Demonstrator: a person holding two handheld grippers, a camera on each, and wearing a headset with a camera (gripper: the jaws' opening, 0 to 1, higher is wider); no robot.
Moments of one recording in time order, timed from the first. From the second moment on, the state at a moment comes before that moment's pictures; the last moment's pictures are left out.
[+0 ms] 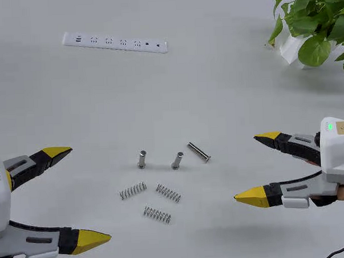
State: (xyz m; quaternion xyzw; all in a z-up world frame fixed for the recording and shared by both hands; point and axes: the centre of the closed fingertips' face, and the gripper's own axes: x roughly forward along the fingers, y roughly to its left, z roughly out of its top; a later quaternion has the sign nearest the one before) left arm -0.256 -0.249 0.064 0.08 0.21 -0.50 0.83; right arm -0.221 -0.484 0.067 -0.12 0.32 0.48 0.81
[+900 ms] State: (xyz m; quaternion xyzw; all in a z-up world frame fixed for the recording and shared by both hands) left arm -0.250 -0.253 0.062 0.06 0.21 -0.50 0.83; right arm -0.151 -0.435 0.031 -0.17 0.41 0.45 0.77
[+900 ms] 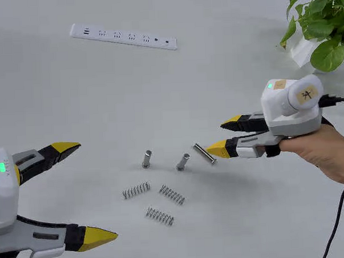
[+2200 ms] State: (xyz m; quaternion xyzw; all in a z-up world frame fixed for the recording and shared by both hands) left arm -0.244 -0.255 0.047 0.04 0.22 -0.50 0.83; right arm -0.148 -0.422 -0.033 -0.22 0.52 0.44 0.70
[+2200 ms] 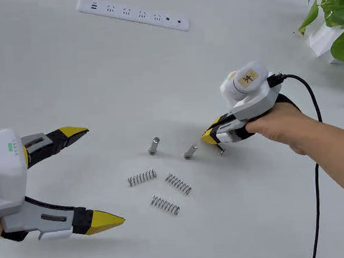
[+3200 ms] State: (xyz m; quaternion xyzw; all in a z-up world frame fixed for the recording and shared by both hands) left arm -0.245 -0.257 0.048 0.04 0.22 -0.51 0.83; right arm -0.148 -0.426 -0.018 -0.21 0.50 0.43 0.72
